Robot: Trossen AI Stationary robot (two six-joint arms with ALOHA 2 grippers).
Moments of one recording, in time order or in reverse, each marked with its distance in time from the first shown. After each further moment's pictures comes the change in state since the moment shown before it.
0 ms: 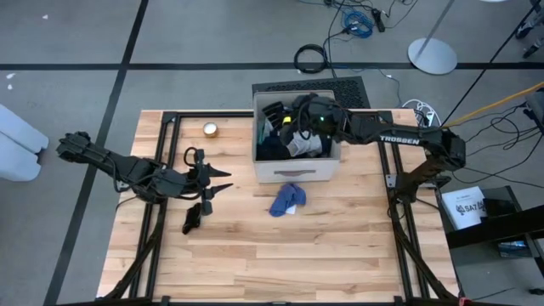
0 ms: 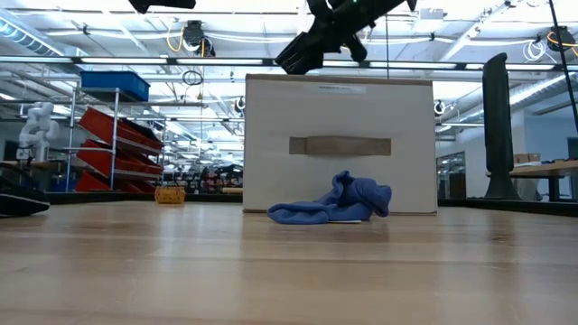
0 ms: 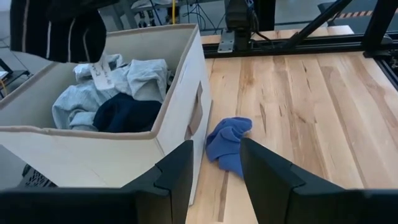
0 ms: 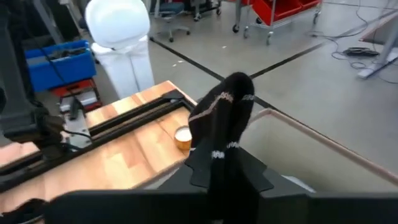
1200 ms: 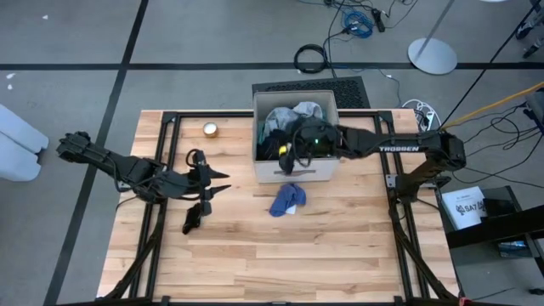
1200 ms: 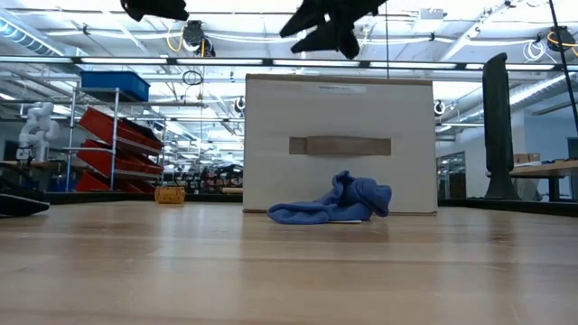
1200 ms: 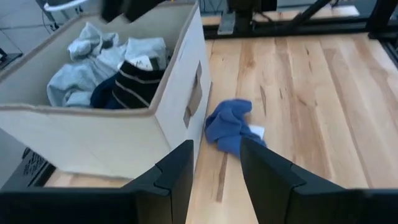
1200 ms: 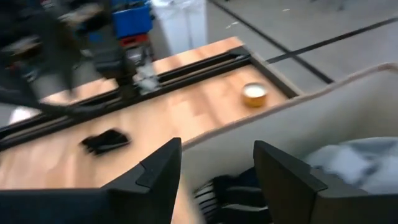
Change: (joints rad) left arm 0.000 0.000 0.001 -0.081 0.013 -0.055; right arm 0.139 0.011 0.000 -0.106 -0.120 0.033
